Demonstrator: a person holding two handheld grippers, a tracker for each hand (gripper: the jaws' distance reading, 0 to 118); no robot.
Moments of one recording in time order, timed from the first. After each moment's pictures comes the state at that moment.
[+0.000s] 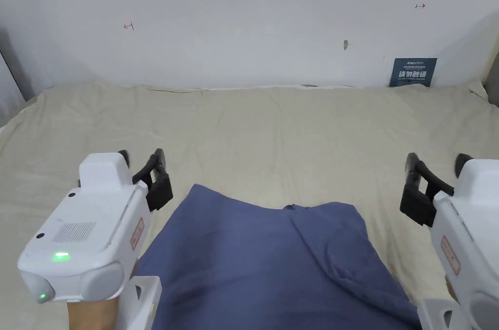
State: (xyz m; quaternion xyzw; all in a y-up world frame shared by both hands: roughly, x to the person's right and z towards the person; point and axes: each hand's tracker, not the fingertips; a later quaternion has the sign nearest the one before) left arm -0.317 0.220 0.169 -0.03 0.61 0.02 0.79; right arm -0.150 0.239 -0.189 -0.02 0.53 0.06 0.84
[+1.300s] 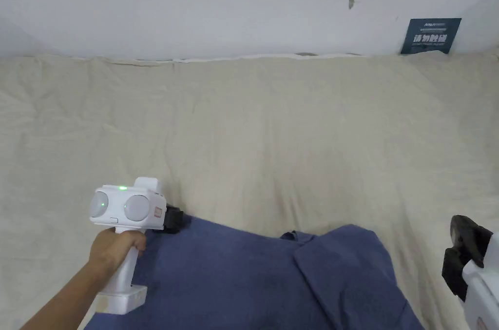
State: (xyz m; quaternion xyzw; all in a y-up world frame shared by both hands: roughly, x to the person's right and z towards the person) left arm -0.662 0.004 0.071 -0.43 0.49 0.25 0.72; right arm -0.292 0.133 -0.265 -0.13 0.51 0.17 0.84
